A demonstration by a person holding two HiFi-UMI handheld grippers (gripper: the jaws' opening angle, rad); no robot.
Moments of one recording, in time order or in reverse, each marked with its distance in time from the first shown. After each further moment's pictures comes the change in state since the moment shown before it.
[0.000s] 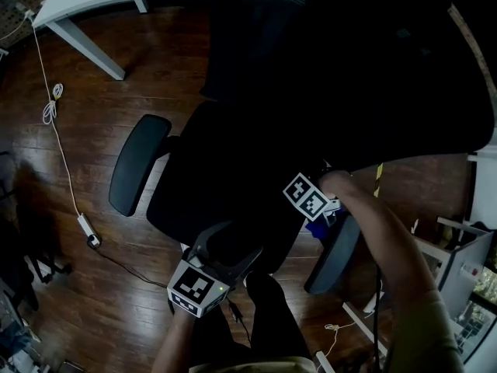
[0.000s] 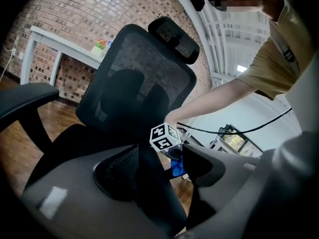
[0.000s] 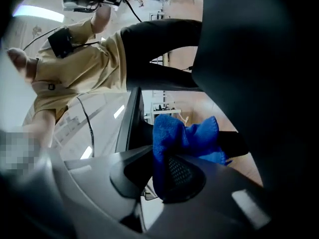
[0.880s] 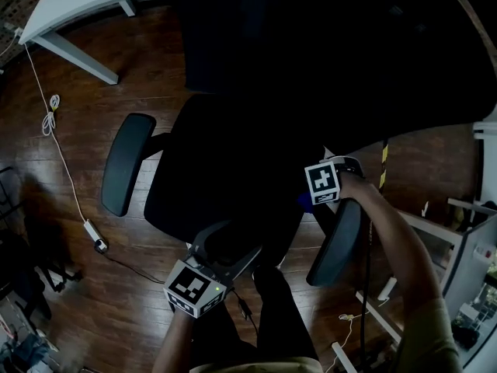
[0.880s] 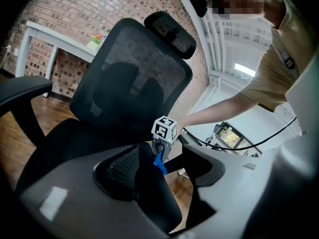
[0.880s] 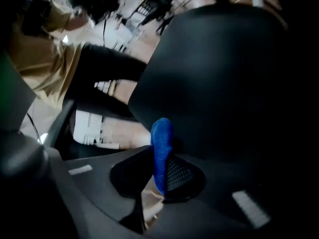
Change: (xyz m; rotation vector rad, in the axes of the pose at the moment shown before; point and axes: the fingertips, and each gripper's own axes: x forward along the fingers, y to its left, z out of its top) left arm 0.005 -0.012 -0.017 -0.004 0.048 -0.045; right arm -0.062 -0.099 0.008 0.149 -0.474 -0.789
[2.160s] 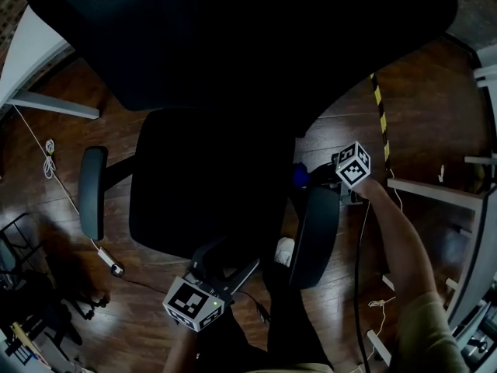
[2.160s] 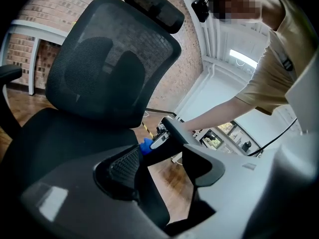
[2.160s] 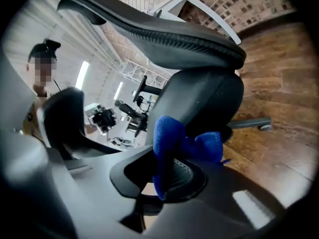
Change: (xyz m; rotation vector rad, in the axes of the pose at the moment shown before) left arm 0.064 -0.063 -0.043 0.063 0.148 -0.058; right arm 0.004 -0.010 -0.056 0.527 -1.251 0.193
